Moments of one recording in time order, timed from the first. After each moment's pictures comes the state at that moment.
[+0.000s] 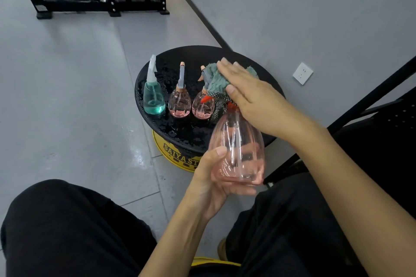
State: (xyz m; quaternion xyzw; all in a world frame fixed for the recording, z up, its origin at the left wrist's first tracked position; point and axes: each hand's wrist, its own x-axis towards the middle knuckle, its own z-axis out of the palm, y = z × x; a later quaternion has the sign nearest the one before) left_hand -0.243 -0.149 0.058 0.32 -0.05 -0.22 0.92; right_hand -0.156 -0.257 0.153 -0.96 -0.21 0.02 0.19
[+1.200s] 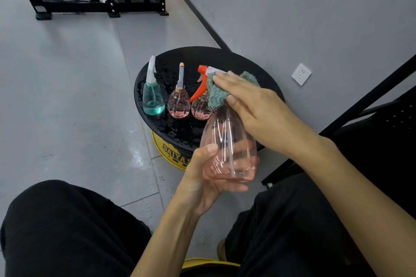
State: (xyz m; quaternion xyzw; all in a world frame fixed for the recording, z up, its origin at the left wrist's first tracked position) left_hand -0.238 -0.137 0.055 0.33 -0.08 -0.22 0.92; right_hand -0.178 -0.256 0.156 -0.95 -0.24 -0.03 0.21
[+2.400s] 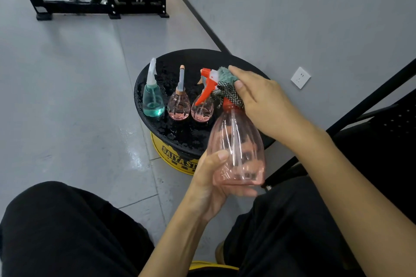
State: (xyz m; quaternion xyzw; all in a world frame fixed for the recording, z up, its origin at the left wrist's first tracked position) left_hand -0.242 -0.149 0.054 0.31 -0.03 -0.22 0.93; right_hand -0.158 -0.255 0.157 -0.96 -0.16 -0.05 0.20
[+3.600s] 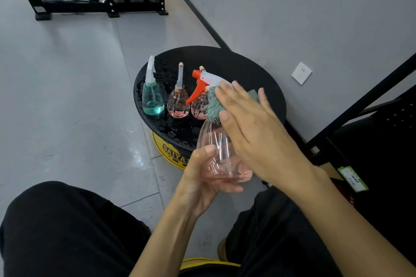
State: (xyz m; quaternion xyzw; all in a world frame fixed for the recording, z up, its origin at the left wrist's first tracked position) left_hand -0.238 -0.138 0.052 0.35 -0.05 -0.20 0.91; right_hand -0.209 -0.249 0.135 -0.96 -0.21 -0.08 0.16
